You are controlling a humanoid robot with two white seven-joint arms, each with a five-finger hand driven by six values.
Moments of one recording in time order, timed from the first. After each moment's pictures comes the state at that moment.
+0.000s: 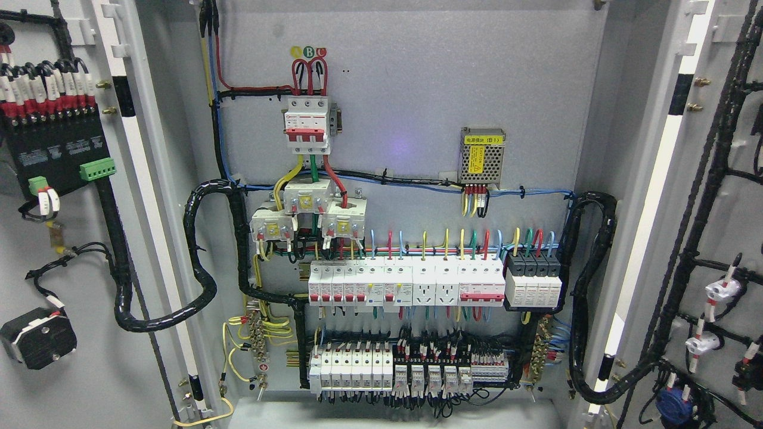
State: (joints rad) left arm 0.50 0.64 0.32 -1.80 0.87 -0.65 -0.16; right arm 0.56 -0.57 -0.53 -1.93 -1.10 -0.42 0.45
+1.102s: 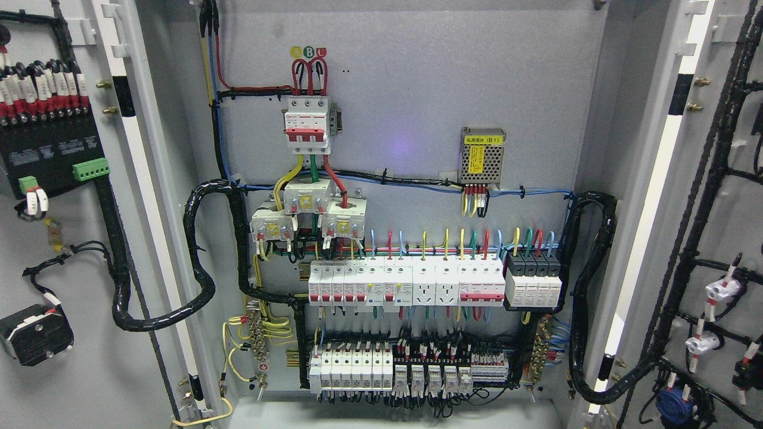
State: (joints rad) left arm 0.50 0.66 0.32 -1.79 0.91 -0.65 -0.16; right arm 0.62 -0.57 -0.54 -1.93 -1.11 -0.42 0.45
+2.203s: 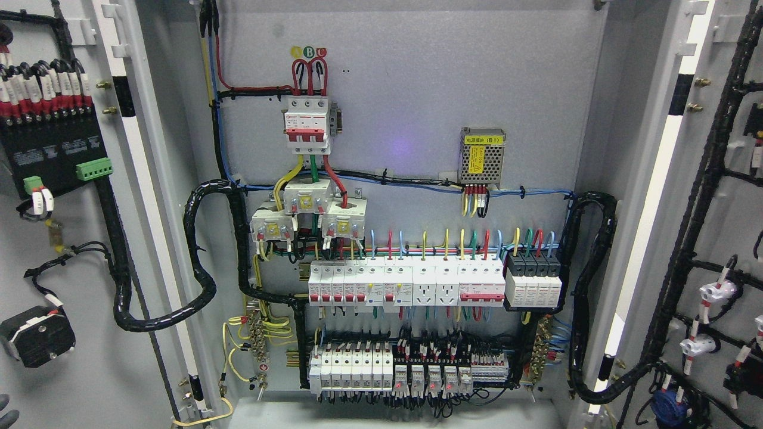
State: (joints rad) left arm 0.50 0.68 0.24 -1.89 0.89 -0.66 -0.16; right arm 0.67 -0.57 -0.51 -2.03 -1.11 -0.43 0.51
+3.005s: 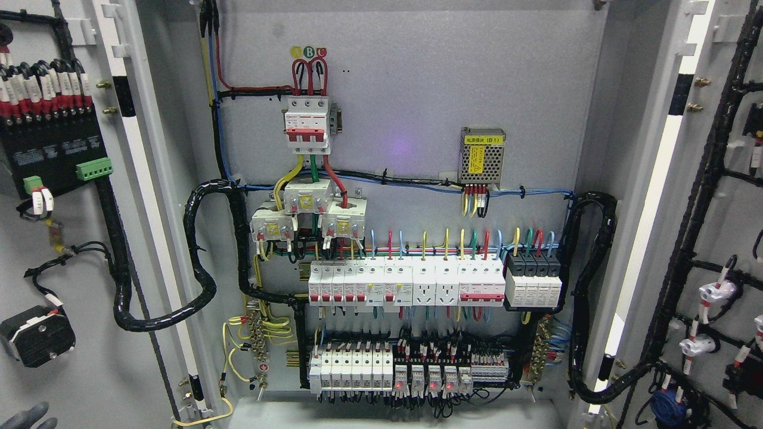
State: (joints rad) left arm 0.52 0.67 0.18 -1.93 0.83 -0.67 -0.17; right arm 0.67 -0.57 -0.43 -2.07 -1.09 -0.43 0.51
